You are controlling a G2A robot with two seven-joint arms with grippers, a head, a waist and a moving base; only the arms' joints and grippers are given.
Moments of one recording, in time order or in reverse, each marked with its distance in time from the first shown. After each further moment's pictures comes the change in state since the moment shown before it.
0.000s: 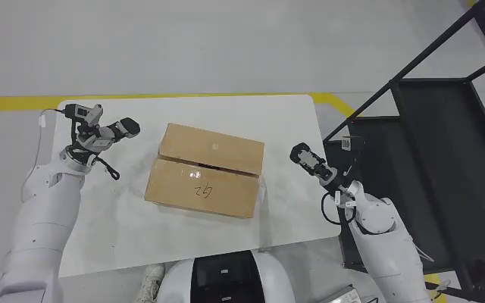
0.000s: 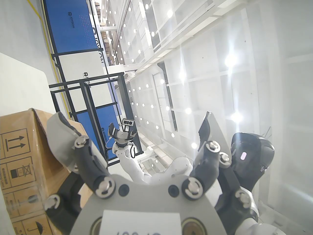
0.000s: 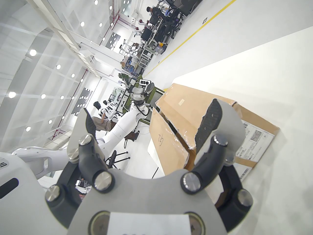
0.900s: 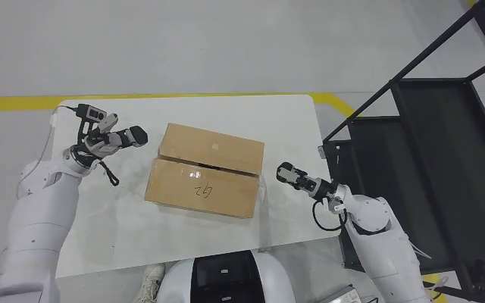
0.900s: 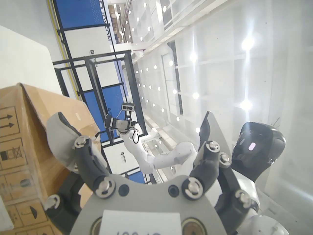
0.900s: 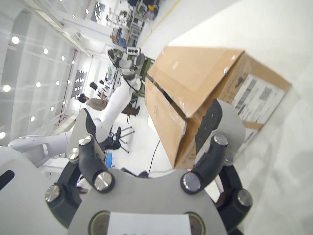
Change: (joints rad) left arm -0.003 0.022 -0.009 -0.063 0.131 0.088 -0.120; right arm 0.011 0.021 -0.054 0.011 -0.004 0.151 0.289
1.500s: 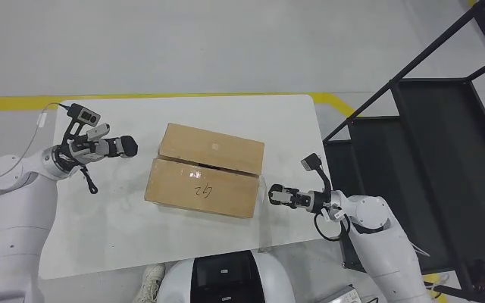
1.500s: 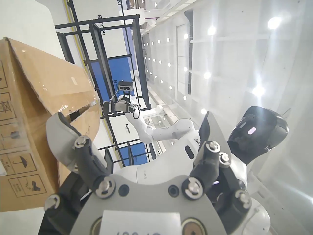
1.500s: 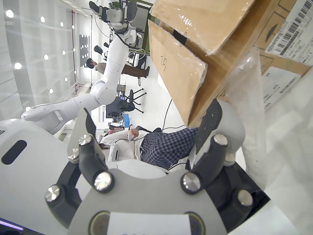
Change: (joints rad) left arm 0.028 0.060 -0.065 -0.095 0.047 0.126 -0.124; right arm 0.011 0.019 -0.022 0.013 0.097 0.048 0.220
